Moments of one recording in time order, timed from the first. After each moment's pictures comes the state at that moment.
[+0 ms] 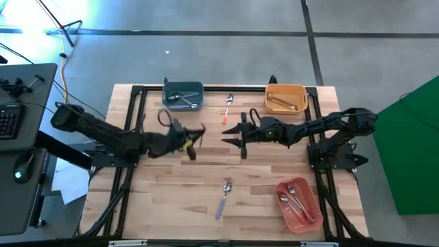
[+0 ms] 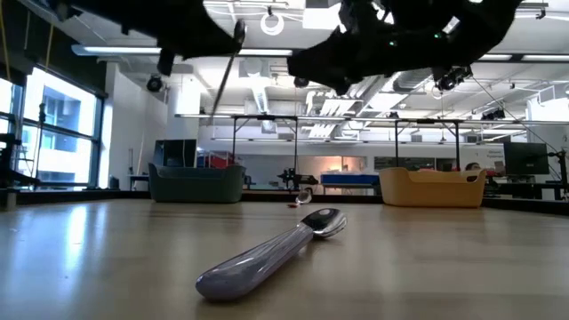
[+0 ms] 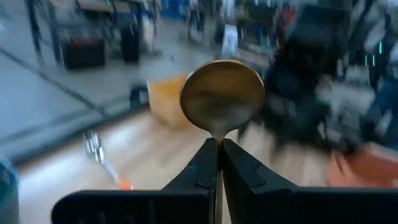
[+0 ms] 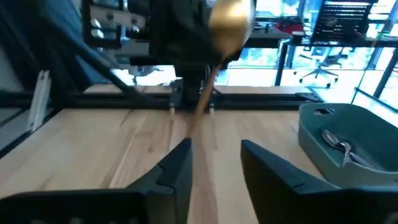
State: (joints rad) left arm -0.24 1.19 0.56 0.47 -0.73 -0.32; right arm -0.07 1.54 0.69 0.74 -0.06 -0.03
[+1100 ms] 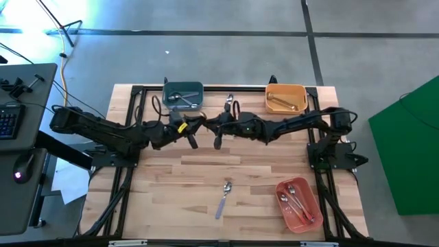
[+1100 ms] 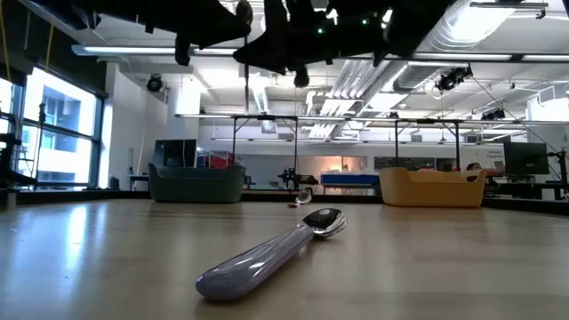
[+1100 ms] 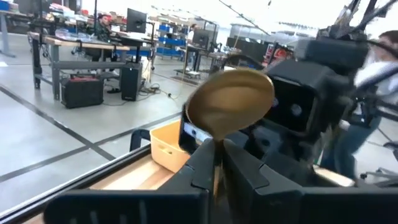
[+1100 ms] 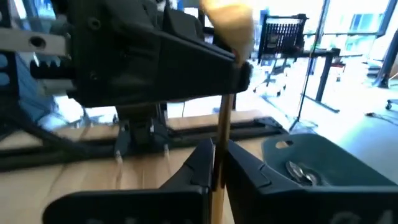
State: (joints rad) left arm -0.09 1.19 0.56 0.70 -0.61 -0.17; right arm -0.06 1.79 1.07 0.68 0.15 -0.01
